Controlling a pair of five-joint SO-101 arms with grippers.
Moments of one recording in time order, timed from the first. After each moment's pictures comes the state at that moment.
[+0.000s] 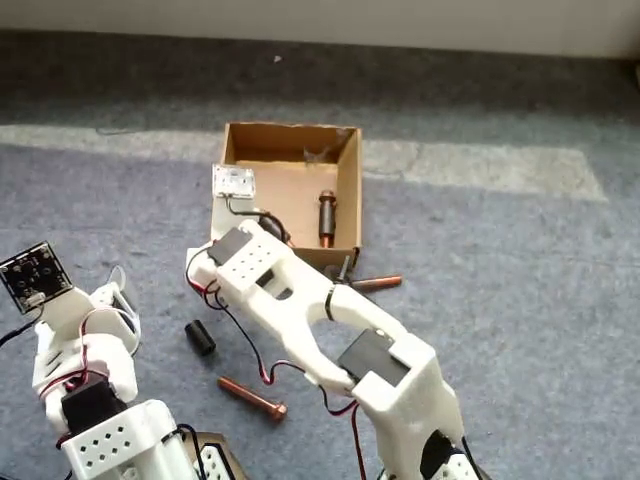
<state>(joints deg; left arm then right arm) -35.6 -89.3 84.6 51.3 8.7 -54.1 25.1 -2.4 53.8 -42.4</state>
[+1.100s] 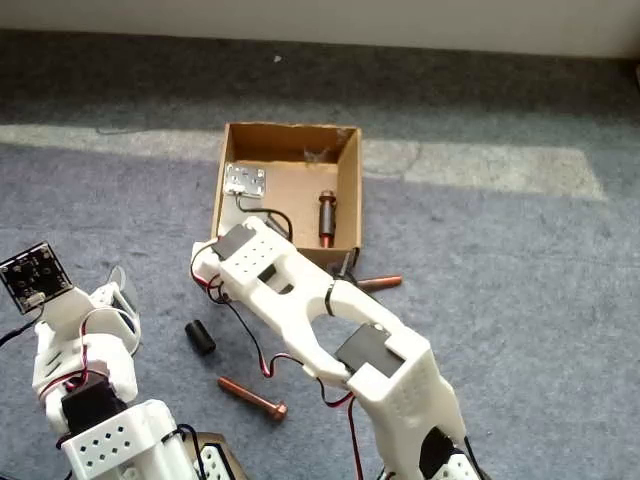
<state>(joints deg) -35.6 -89.3 84.6 51.3 8.7 -52.3 29.1 -3.3 53.1 -45.9</state>
